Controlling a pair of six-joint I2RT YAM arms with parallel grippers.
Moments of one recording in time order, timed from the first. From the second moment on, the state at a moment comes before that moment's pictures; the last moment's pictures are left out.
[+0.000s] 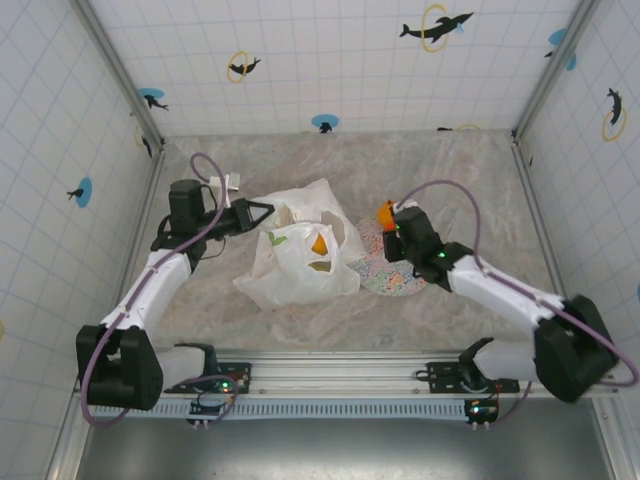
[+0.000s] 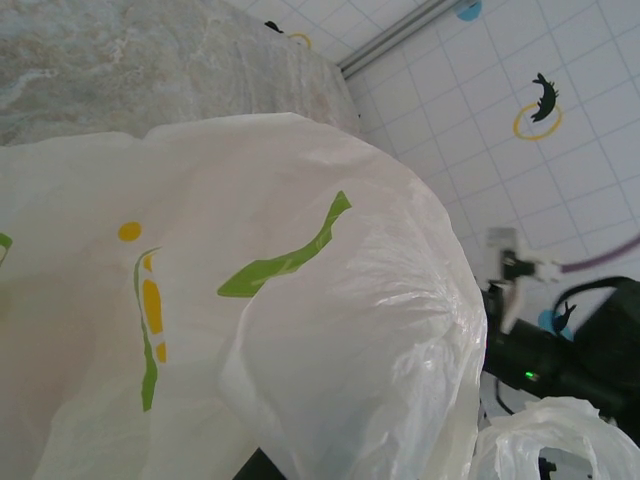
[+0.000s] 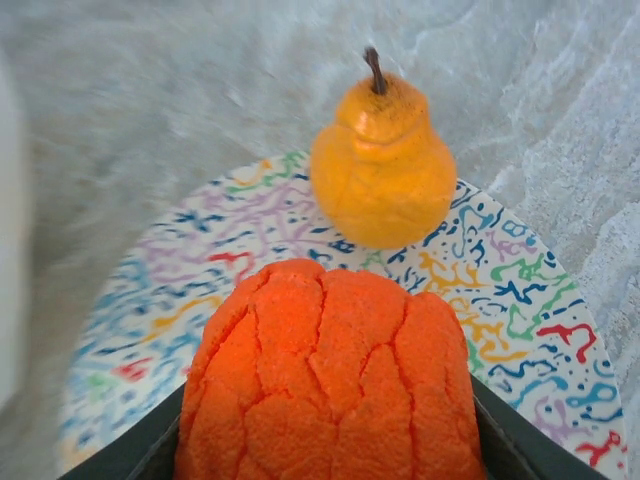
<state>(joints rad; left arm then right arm) -0.11 1.20 0.79 -0.10 0.91 -0.55 0.65 1.21 0.72 -0.25 0.22 0.27</state>
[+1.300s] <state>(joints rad) -0.20 1.20 0.77 -0.09 0.92 -0.55 0.90 1.32 0.70 -0.12 -0.09 0.23</state>
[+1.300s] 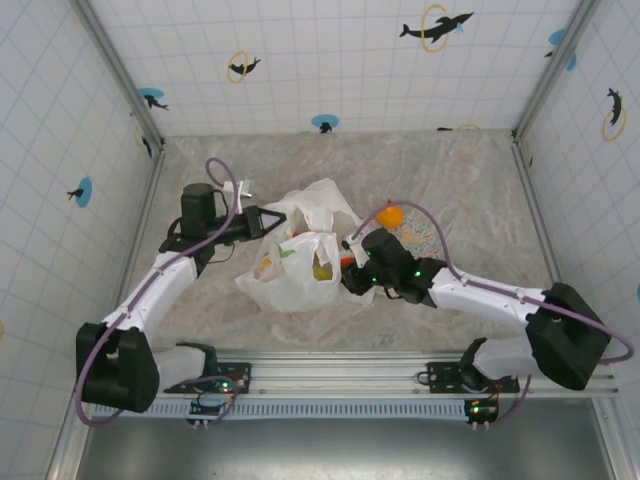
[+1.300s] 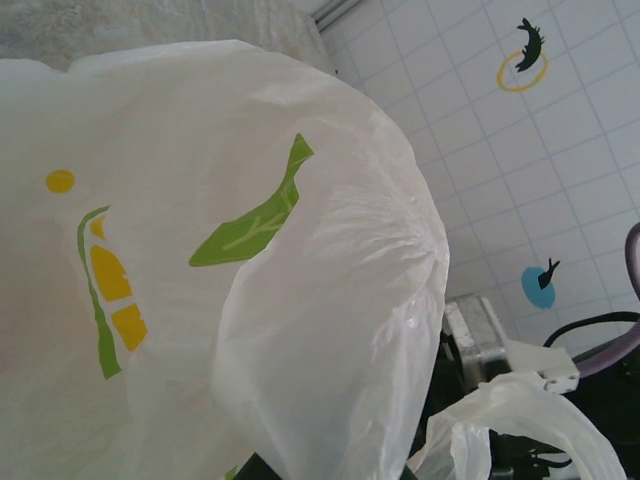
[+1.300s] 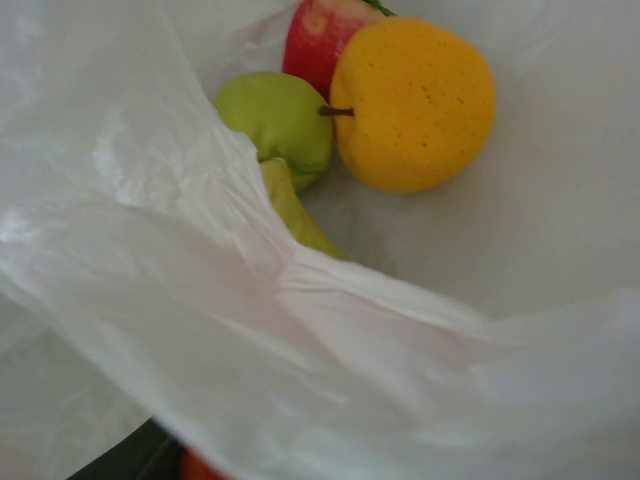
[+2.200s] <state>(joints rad) -0.21 1.25 0.77 -0.01 0.89 -0.57 0.99 1.72 0.87 0.21 -0.03 0.53</state>
